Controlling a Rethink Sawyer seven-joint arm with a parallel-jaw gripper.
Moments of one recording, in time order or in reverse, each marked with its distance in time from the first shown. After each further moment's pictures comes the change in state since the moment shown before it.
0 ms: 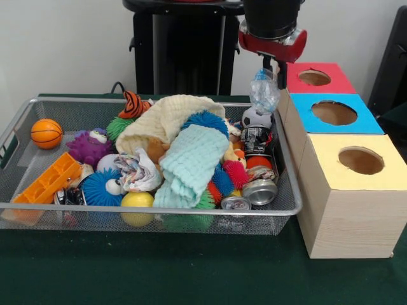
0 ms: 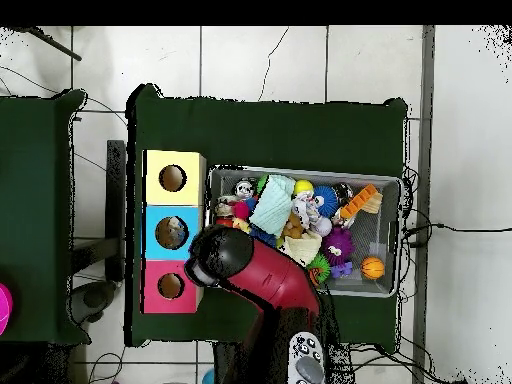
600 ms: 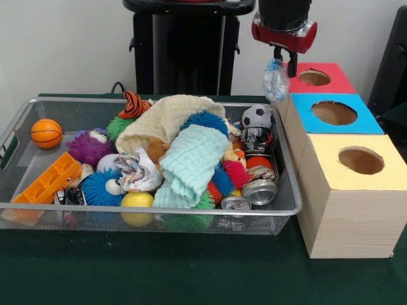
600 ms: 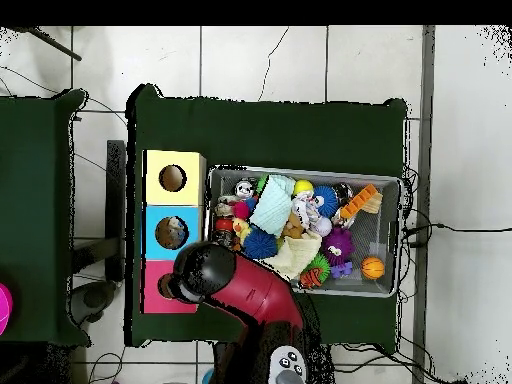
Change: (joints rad) arm 0.046 -0.024 0.001 0.070 0.000 -0.005 0.000
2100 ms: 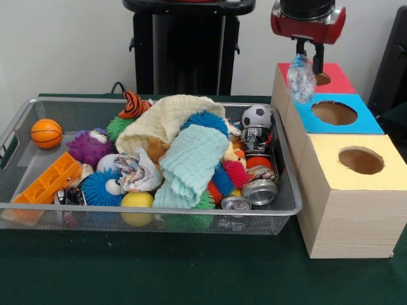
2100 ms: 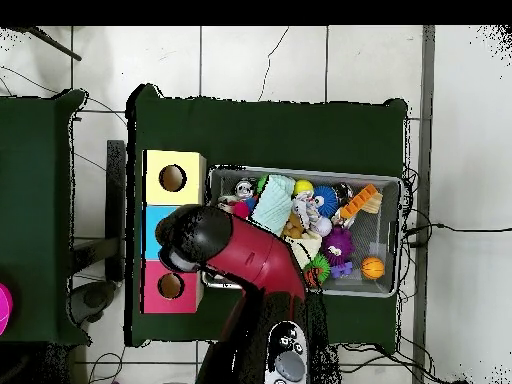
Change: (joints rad) arm 0.007 0.001 0.000 -0.202 0.000 0.147 0.000
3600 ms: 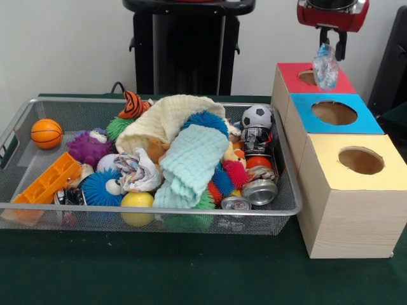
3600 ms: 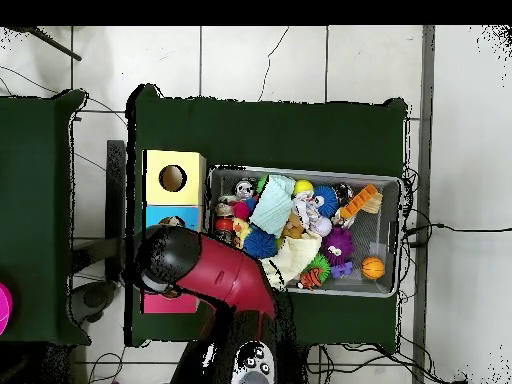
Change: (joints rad) arm 0.083 -0.038 0.000 0.095 0.046 -0.001 0.000
